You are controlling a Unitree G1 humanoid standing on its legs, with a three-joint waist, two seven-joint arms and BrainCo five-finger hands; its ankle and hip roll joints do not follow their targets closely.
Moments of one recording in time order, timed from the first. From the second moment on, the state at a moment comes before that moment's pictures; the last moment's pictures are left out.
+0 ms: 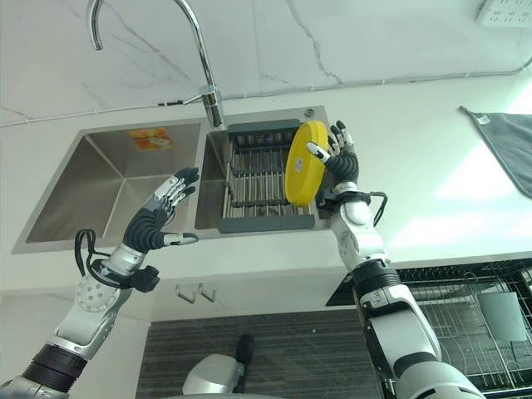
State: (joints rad) left arm -0.08 0.59 -0.23 -0.04 -0.30 -0.52 -0.12; right arm -0.68 -0.36 0.21 0.54 0.61 -0.18 -0.15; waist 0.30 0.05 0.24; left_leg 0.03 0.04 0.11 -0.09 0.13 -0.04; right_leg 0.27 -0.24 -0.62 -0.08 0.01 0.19
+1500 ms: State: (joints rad) left arm -0.09 0.58 -0.24 -0.04 -0.31 -0.52 -0.10; right arm -0.69 -0.35 0.26 0.59 0.45 -0.10 -0.21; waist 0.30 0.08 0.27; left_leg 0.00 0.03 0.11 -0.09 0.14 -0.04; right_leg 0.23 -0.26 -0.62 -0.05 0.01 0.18
